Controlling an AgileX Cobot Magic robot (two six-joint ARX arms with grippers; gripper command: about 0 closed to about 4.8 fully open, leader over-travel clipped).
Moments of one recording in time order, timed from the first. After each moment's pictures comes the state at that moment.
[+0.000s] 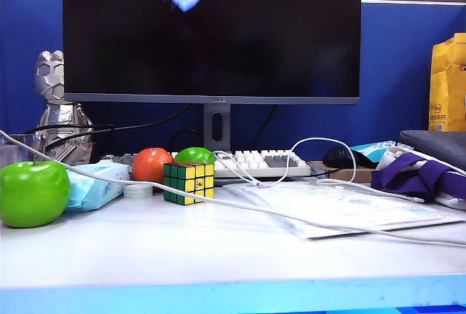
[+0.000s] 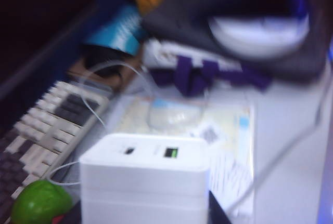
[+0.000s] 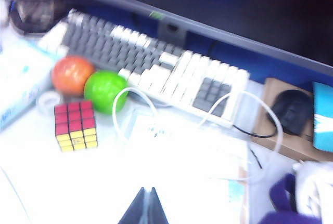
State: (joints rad) left arm -0.60 1.22 1.10 -0.21 0.32 0.34; right arm 0.46 1.21 1.10 -0.26 0.01 -0.13
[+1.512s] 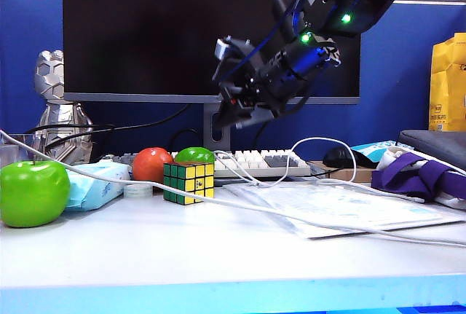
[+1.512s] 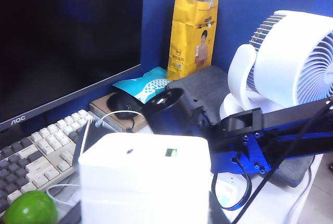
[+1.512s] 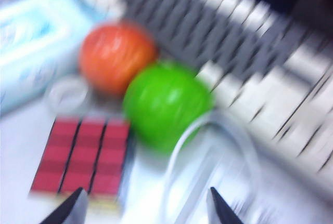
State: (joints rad) left arm -0.60 1.06 1.10 -0.14 0.24 -0.02; right arm 0.46 2.00 1.44 0.03 -0.32 -0.26
